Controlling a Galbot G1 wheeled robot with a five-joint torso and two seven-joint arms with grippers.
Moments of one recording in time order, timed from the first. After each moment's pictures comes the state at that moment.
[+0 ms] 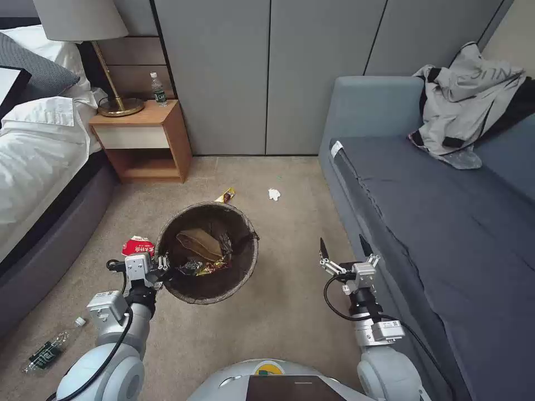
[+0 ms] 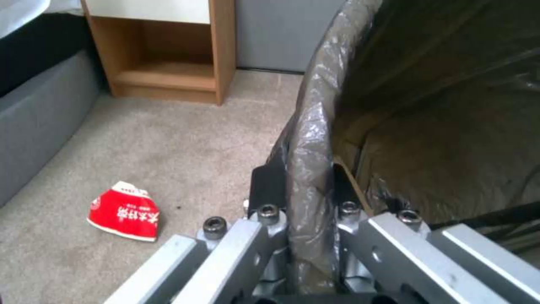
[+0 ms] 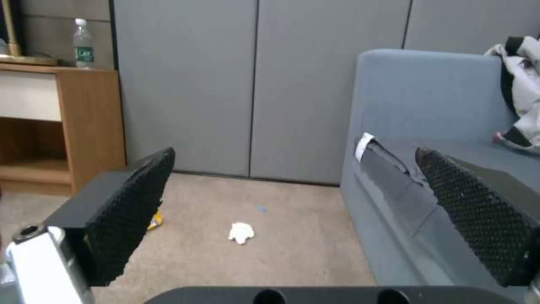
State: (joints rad) left arm 1.81 -1.40 -0.67 -2.49 -0.37 0.41 -0.20; right arm -1.73 1.33 0.45 2.13 0.04 0.30 0.15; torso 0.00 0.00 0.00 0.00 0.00
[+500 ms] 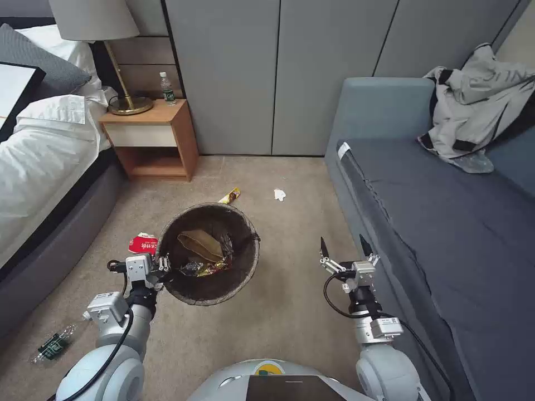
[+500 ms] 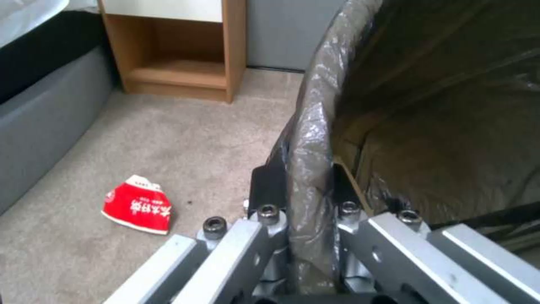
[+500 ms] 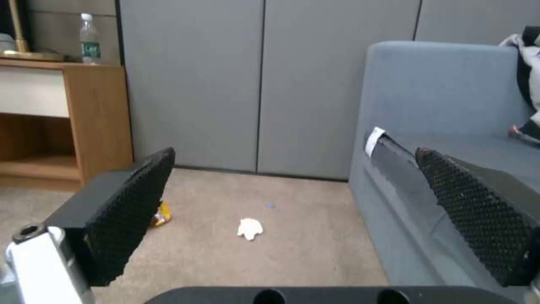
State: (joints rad) left arm 1.81 -1.40 -0.66 -2.49 -0.36 0.41 -0.19; right arm -1.72 1.33 0.45 2.13 0.05 0.27 0.17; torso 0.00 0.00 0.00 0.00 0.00
